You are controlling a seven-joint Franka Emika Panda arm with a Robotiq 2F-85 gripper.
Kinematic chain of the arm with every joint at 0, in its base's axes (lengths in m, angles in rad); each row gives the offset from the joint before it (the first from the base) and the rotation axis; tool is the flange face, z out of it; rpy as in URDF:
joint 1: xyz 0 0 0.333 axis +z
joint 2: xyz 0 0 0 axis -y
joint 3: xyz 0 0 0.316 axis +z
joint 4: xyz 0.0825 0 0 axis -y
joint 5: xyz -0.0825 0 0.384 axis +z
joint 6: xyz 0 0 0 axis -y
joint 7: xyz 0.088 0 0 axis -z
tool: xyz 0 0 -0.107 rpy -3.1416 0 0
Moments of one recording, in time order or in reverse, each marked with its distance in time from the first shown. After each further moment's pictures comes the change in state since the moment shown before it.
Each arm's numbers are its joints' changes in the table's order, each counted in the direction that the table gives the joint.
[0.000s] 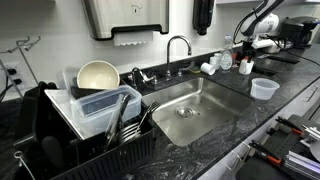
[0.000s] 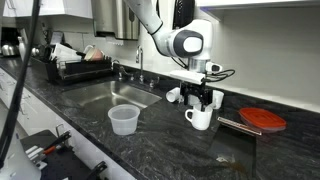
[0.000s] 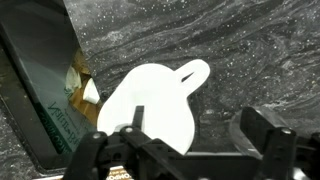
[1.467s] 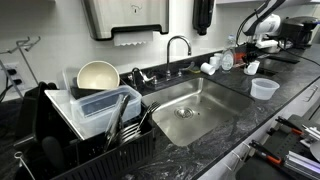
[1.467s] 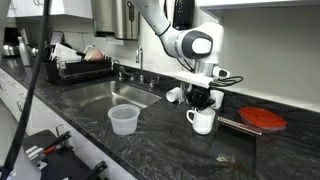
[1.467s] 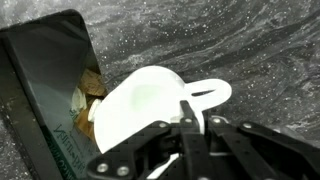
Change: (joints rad) arm -0.065 -0.045 0.014 0.068 0.001 -0.119 -0.043
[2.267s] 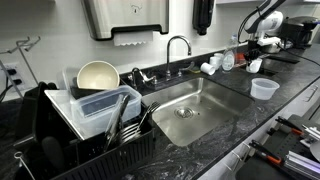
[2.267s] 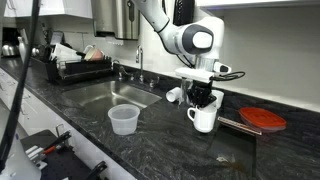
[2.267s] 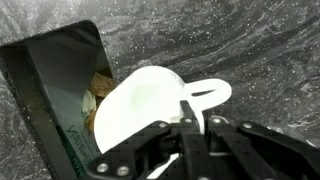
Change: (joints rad) arm 0.013 0.036 -0.017 -0.010 -0.037 -0.026 0.035
